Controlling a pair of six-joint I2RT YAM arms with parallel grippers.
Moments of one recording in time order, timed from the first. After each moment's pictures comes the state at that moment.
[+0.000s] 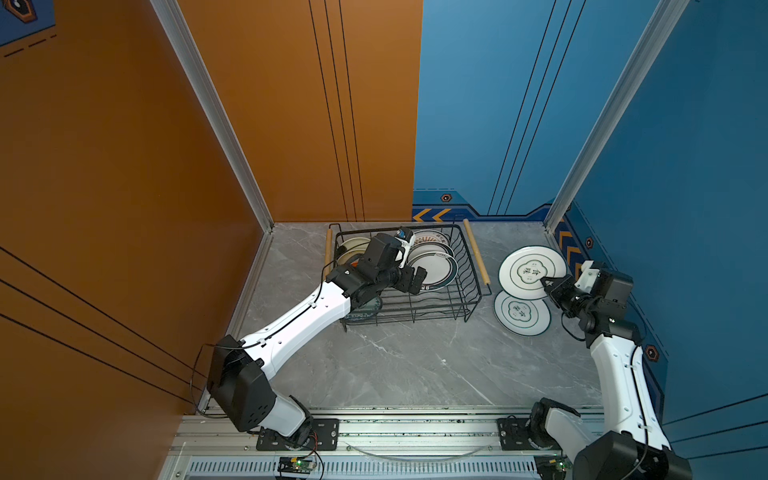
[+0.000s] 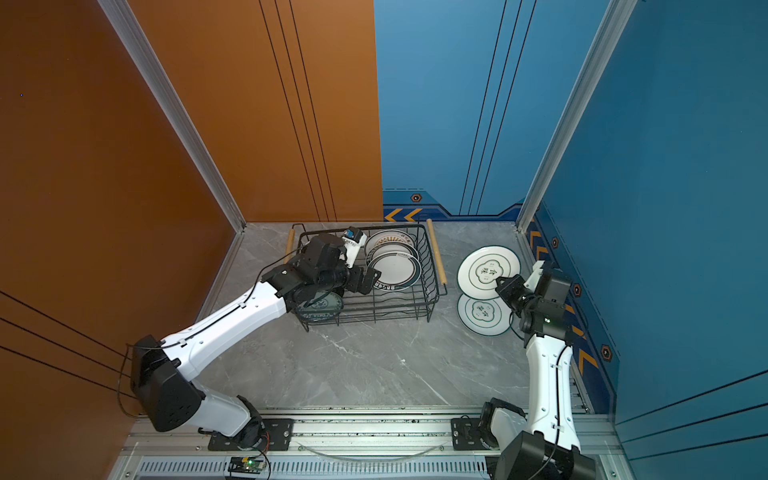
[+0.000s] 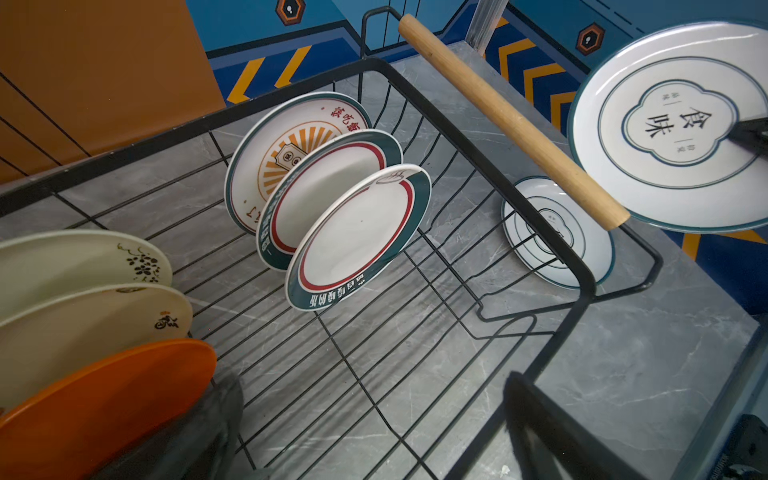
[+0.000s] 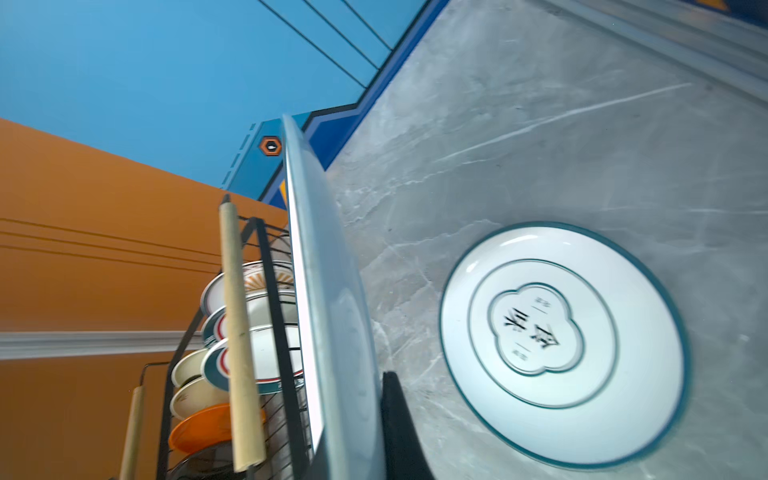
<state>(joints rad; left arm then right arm) -0.69 1.51 1.36 -0.48 -0.03 -0.17 -0.39 0.99 0.81 -0.45 -0.45 0.62</state>
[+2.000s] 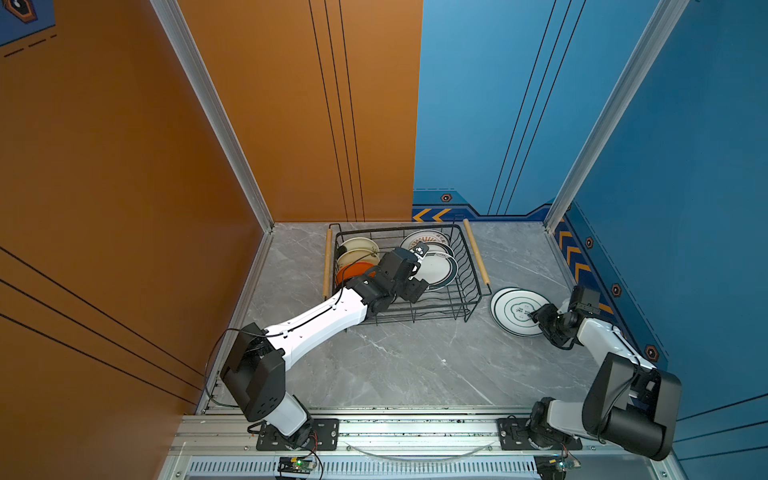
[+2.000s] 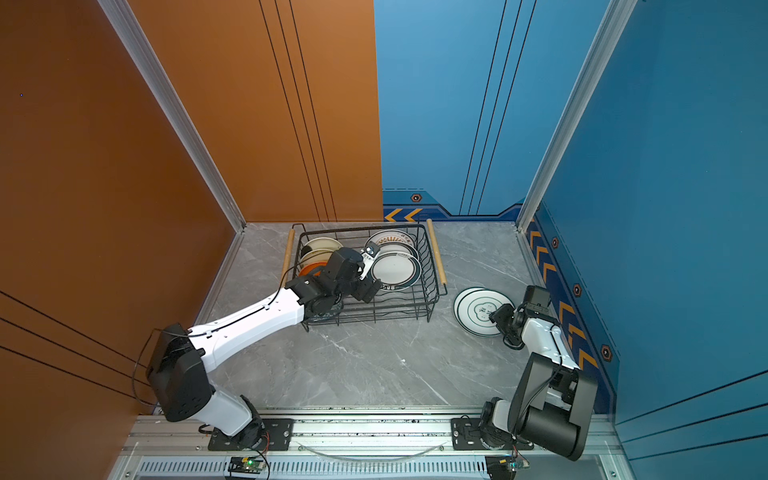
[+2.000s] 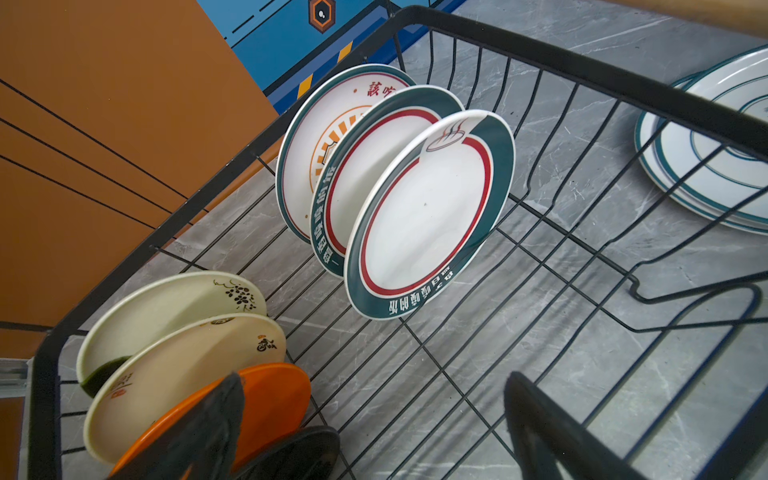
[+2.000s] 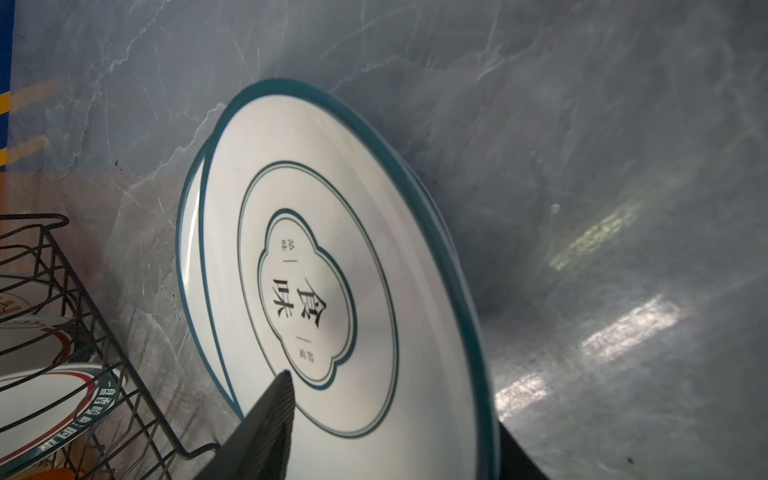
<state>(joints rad) -0.77 1.56 1.26 -0.34 -0.31 0.11 -0.40 1.32 0.67 -0.46 -0.27 0.53</state>
